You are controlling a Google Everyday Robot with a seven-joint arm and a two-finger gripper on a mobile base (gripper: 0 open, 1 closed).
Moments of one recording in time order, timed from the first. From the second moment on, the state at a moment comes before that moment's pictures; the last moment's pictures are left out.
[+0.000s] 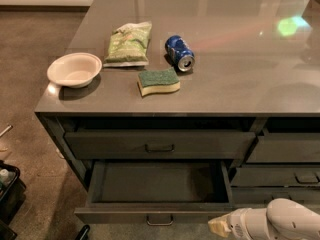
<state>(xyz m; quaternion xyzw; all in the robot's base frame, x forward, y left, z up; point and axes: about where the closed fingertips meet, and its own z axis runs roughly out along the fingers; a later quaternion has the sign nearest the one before) 0.352 -0.196 0.429 -0.22 0.92 0.27 0.19</state>
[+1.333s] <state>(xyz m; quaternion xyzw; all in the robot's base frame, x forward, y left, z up) 0.420 -0.195 0.427 -0.18 0.92 0.19 0.28</state>
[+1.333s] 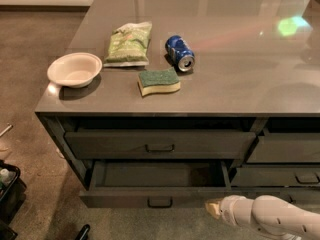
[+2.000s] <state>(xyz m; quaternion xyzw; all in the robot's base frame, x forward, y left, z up) 0.463 -0.167 0.448 -0.21 0.90 0.18 0.33</state>
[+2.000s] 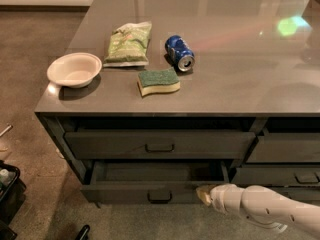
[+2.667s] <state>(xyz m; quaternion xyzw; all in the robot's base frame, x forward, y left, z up) 0.450 -0.166 0.439 -0.21 0.91 0.19 0.31</state>
